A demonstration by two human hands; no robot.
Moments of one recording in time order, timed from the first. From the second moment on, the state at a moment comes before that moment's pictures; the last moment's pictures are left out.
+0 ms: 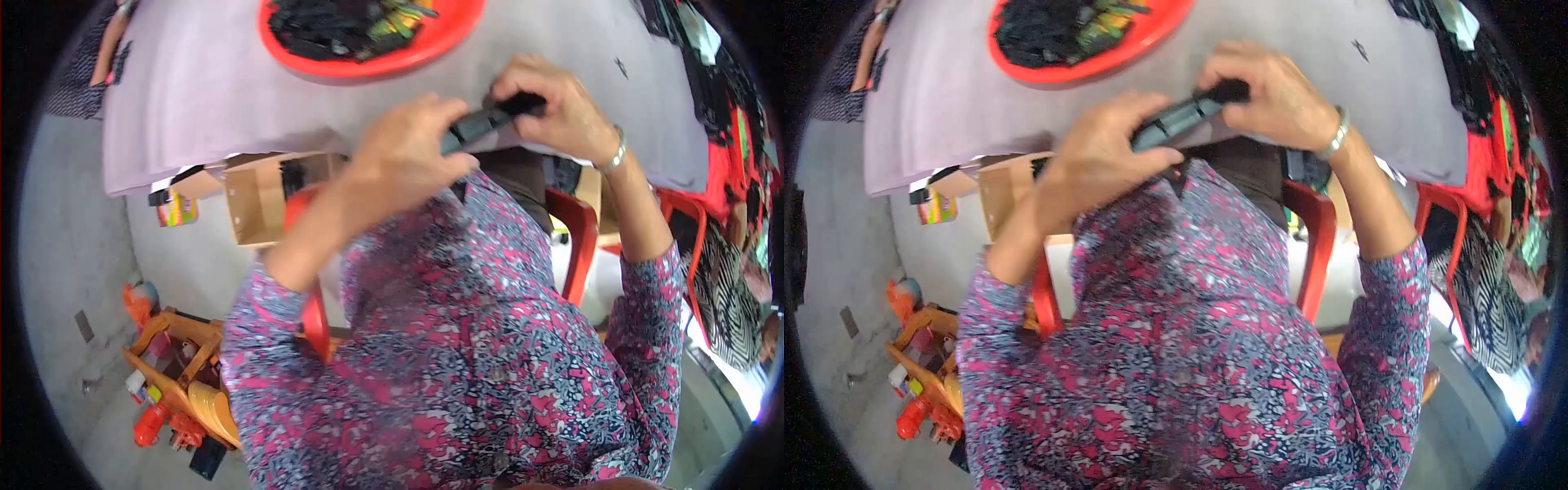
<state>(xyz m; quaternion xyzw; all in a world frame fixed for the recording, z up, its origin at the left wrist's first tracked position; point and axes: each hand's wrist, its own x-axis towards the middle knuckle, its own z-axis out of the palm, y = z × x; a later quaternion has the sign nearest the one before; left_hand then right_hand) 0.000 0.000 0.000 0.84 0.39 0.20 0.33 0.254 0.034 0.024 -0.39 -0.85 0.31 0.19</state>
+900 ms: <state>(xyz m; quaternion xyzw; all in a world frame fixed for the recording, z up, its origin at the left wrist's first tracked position) -0.219 0.051 -0.003 0.57 0.76 0.31 0.05 0.307 0.116 -0.001 -0.65 -0.46 0.28 0.53</state>
